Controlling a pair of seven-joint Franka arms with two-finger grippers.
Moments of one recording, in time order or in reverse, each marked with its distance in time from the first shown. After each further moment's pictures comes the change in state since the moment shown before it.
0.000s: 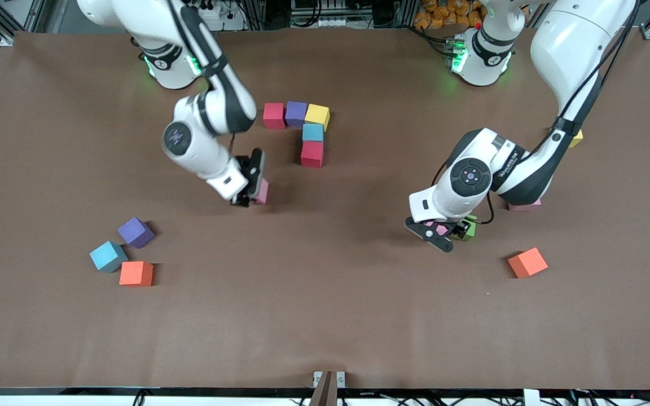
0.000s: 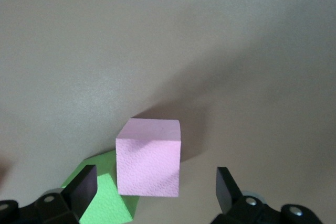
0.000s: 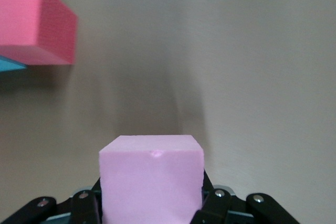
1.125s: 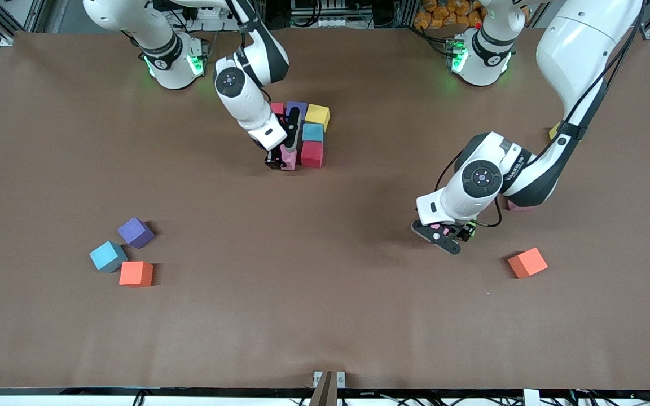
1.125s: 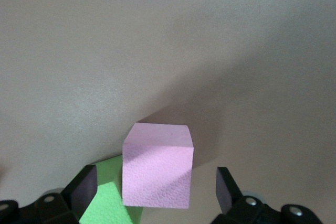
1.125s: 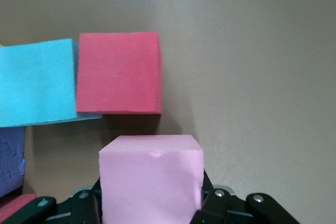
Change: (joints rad) left arm 0.030 0.008 -0.001 -0.035 0.000 0.069 -0.002; right arm 0.282 -0.037 -0.002 -0.154 0.000 0.233 0.233
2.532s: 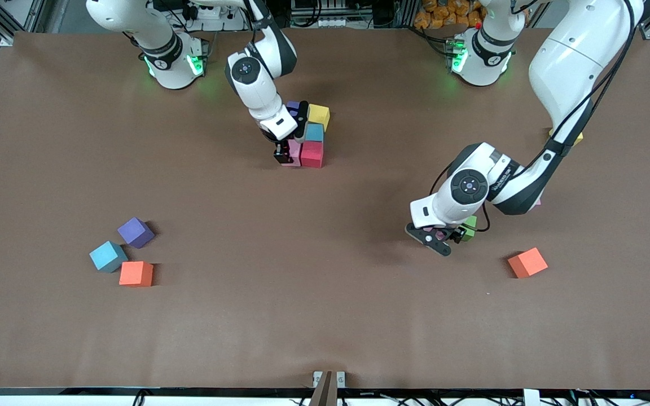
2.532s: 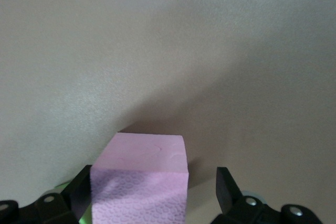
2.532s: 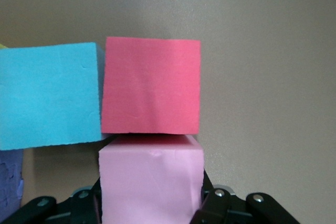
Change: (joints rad) left arm -0.003 0.091 0.001 -0.008 0.095 0.048 -0.070; right arm 0.092 0.058 0.000 -0.017 0.000 0.126 0.052
